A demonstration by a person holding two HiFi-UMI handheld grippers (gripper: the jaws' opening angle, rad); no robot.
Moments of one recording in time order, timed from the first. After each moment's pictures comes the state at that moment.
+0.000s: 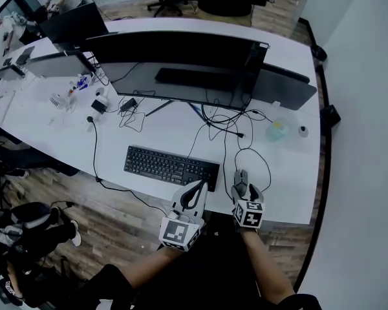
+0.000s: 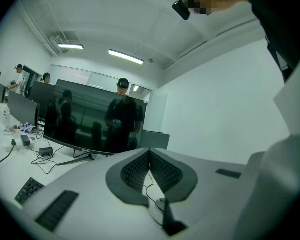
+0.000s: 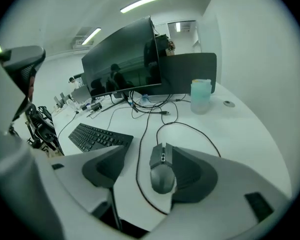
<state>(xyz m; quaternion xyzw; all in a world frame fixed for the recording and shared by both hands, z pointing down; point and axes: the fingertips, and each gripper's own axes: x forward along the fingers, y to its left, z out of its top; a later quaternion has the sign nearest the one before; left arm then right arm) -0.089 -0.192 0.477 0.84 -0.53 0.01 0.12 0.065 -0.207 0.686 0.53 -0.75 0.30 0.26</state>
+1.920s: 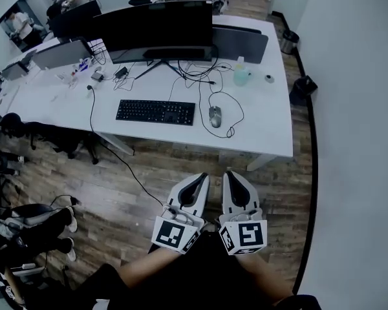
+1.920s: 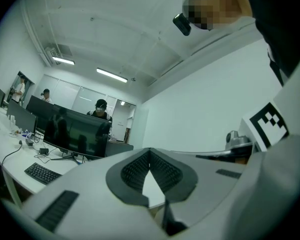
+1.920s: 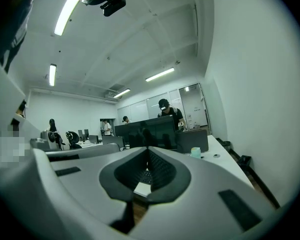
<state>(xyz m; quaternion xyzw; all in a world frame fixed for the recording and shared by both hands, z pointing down) 0.043 0.134 0.388 0.87 -0.49 -0.07 0.06 0.100 0.124 0.395 0.53 -0.84 0.08 0.00</state>
